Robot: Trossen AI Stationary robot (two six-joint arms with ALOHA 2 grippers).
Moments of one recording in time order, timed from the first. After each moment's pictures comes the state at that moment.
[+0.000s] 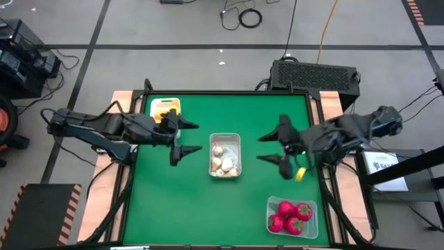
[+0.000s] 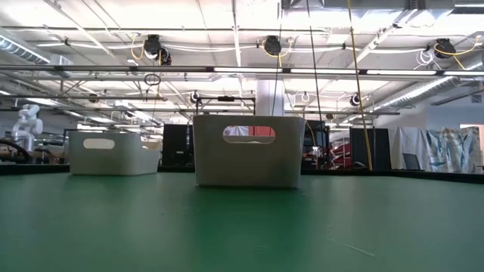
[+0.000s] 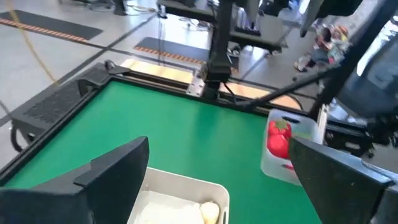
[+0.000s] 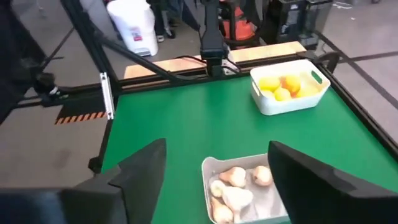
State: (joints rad) left arm -0.20 1.12 1.23 -0.44 -0.27 -0.27; right arm 0.37 1.24 1.51 -0.76 0.37 0.36
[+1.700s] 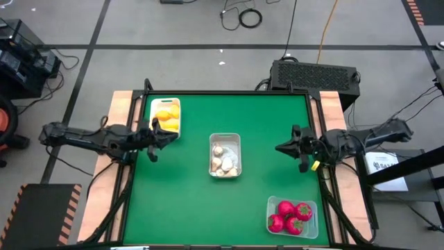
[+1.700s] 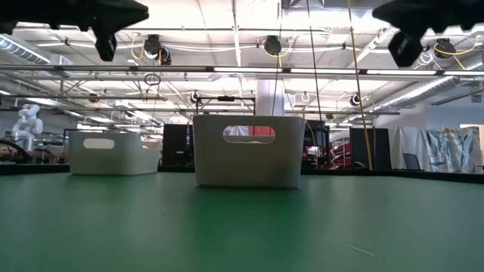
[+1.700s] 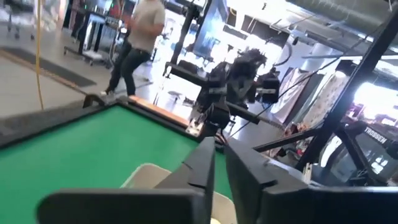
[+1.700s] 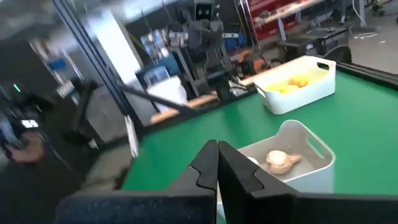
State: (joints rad) left arm -0.12 0.48 0.33 0.23 -0.26 -0.38; right arm 0.25 0.46 0.38 0.01 0.23 0.46
